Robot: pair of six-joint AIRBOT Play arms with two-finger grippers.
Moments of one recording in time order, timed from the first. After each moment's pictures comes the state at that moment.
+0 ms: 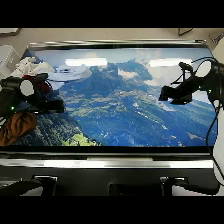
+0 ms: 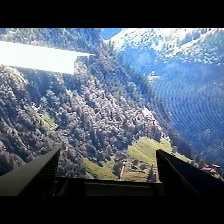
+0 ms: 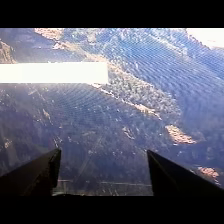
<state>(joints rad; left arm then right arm) -0.18 -1.32 1.31 1.59 -1.39 -1.83 -0.04 -1.46 1.52 -1.35 1.46 1.64</state>
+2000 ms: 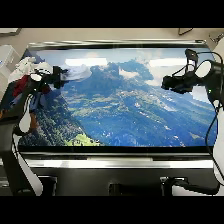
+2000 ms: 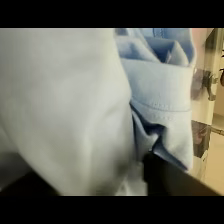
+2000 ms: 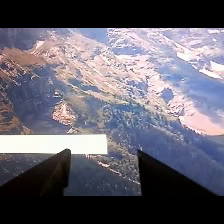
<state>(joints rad) 0.12 -2.24 2.04 0.76 -0.63 -2.08 -0.04 -1.46 1.52 -1.36 1.16 1.63</state>
